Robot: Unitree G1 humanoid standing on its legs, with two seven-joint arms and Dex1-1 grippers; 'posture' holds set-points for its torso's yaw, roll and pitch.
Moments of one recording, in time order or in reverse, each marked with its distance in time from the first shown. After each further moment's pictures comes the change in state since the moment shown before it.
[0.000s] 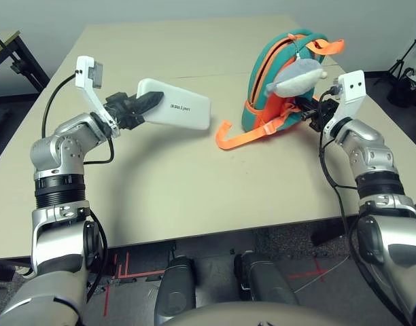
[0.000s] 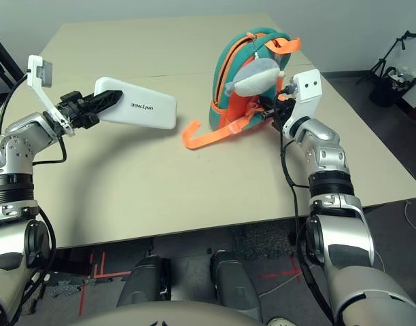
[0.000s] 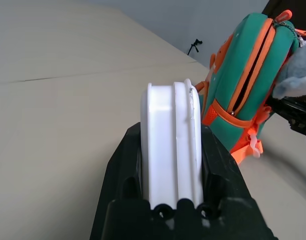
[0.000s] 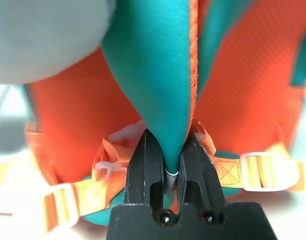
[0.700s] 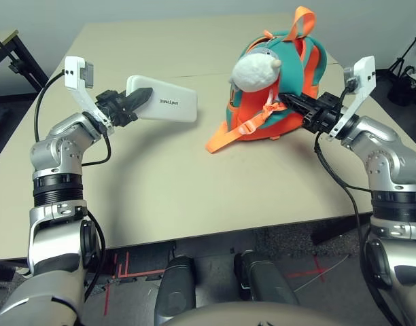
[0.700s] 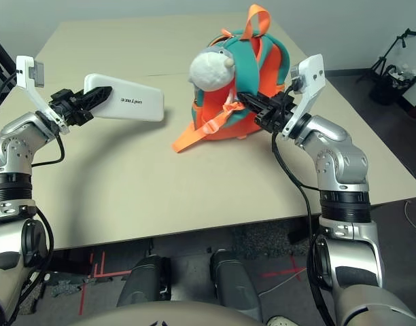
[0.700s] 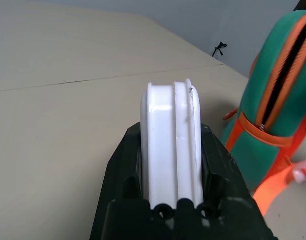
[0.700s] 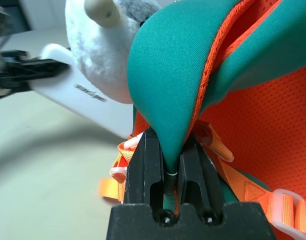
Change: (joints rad) left arm -0.008 0.019 -0.010 0.113 0.053 -0.147 0.004; right arm 0.178 -0.029 0.007 -0.677 0.277 0.459 0.064
